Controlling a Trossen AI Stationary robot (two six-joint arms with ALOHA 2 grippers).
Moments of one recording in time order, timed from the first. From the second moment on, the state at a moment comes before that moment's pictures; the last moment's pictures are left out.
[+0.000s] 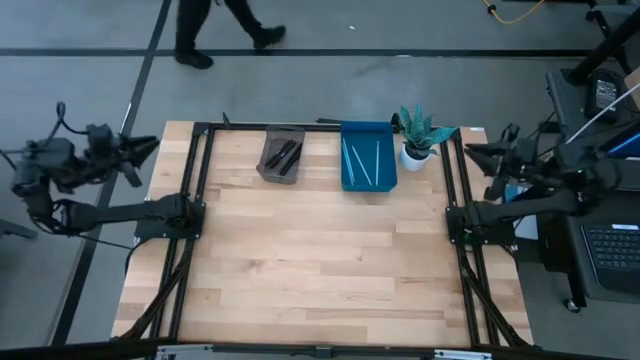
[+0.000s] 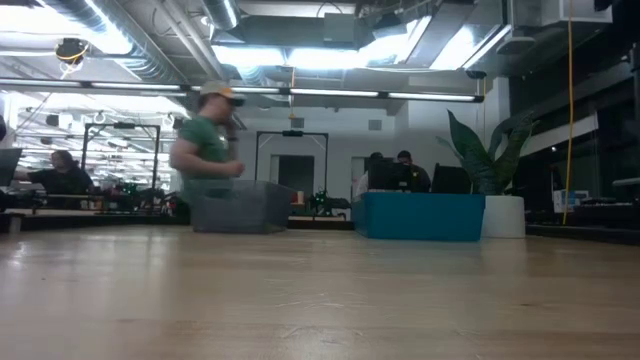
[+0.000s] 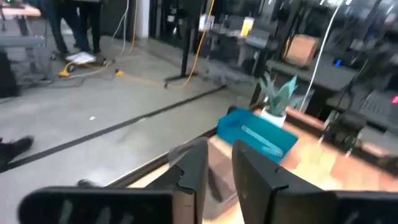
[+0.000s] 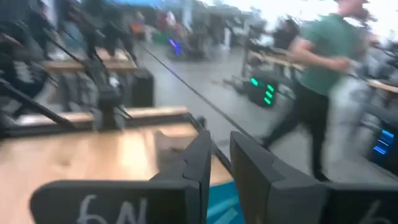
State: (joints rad) left arm 0.24 0.22 1.25 -1.23 -0.45 -0.28; right arm 0.11 0.23 0.93 -0.72 0.50 -0.08
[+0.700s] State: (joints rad) left arm 0.28 0.01 0.69 -0.87 -0.39 -0.33; right arm 0.11 0.01 0.35 -0.25 0.38 -0.01
